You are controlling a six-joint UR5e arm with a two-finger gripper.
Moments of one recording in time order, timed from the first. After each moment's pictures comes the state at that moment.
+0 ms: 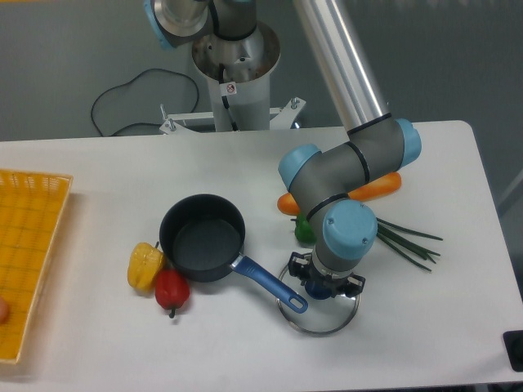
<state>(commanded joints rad) 2.52 -2.22 -1.43 -1.11 1.52 0.84</state>
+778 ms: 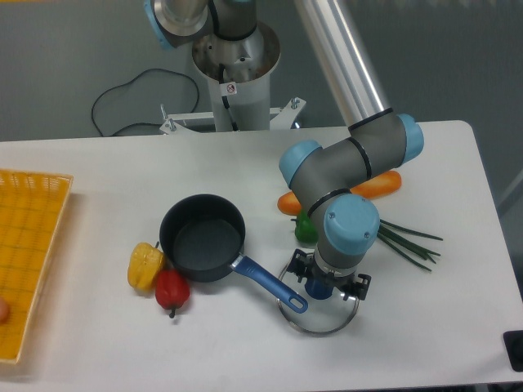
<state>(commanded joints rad) 2.53 -2.18 -1.42 -1.11 1.54 0.90</state>
